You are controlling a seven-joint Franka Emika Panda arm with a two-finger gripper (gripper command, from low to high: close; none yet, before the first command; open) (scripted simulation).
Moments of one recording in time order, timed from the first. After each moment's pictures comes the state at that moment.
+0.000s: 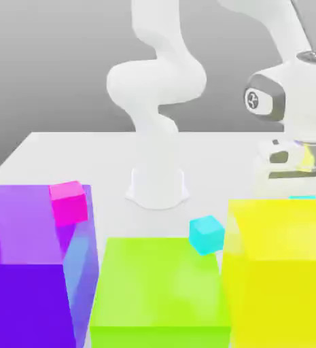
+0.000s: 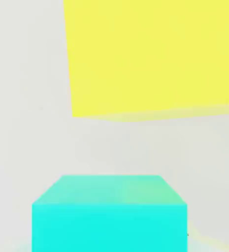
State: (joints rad) arm 0.38 -0.11 0.39 -2.60 0.28 2.57 1.29
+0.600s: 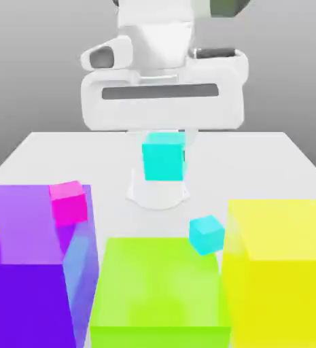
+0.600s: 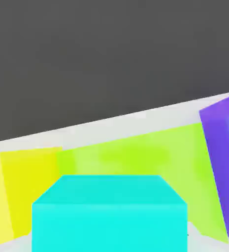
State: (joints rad) arm -0.08 -0.35 -0.09 -2.36 0.03 2.06 0.90
